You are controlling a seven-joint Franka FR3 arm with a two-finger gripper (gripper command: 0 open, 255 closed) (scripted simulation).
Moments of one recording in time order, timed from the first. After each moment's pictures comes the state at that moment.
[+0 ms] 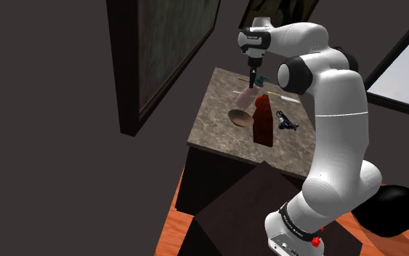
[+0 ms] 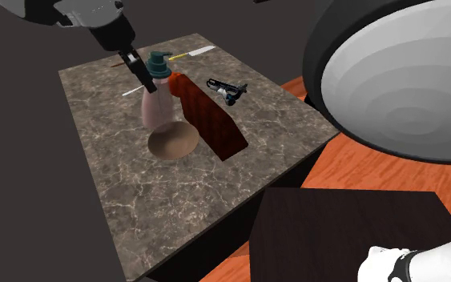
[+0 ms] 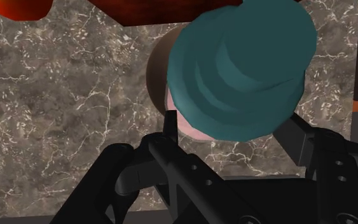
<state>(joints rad) -0.27 0.70 -0.42 -1.16 0.05 1.74 -1.25</state>
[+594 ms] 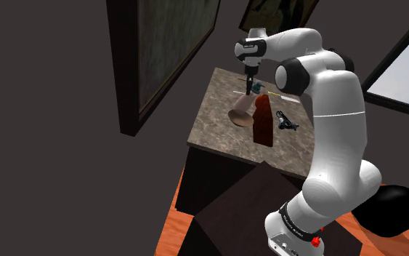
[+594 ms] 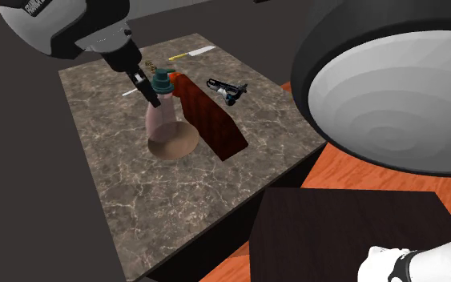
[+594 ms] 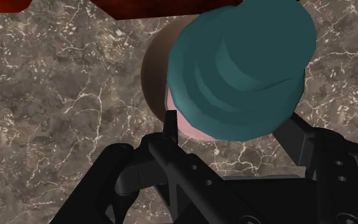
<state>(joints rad) -0.26 0.72 -0.42 -1.24 0.06 1.84 -1.24</state>
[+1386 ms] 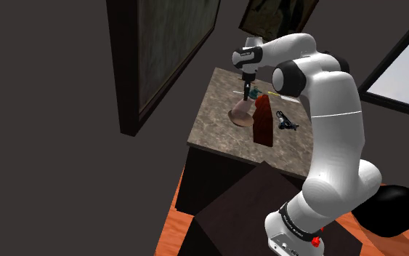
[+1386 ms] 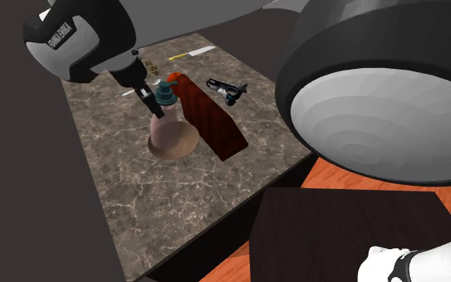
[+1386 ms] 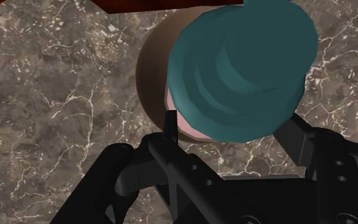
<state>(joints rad) -0.26 0.76 -0.41 -1.29 0.06 1.92 -1.23</state>
